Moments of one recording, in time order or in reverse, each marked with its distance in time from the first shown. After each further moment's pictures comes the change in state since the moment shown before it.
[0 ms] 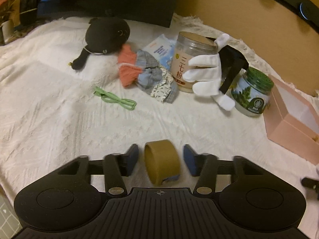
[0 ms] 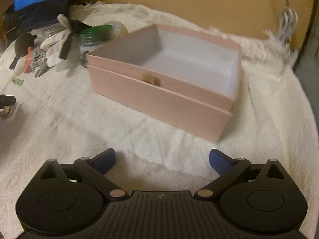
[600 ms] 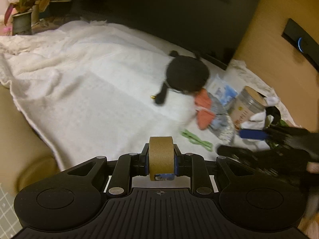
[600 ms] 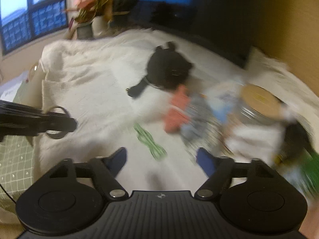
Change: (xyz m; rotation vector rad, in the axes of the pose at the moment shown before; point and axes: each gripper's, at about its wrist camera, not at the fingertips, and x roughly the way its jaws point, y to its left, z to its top) left arm -0.044 0.164 0.054 -0.153 -0.017 -0.035; right arm 0.073 0.286 0.159 -0.428 -0.051 0.465
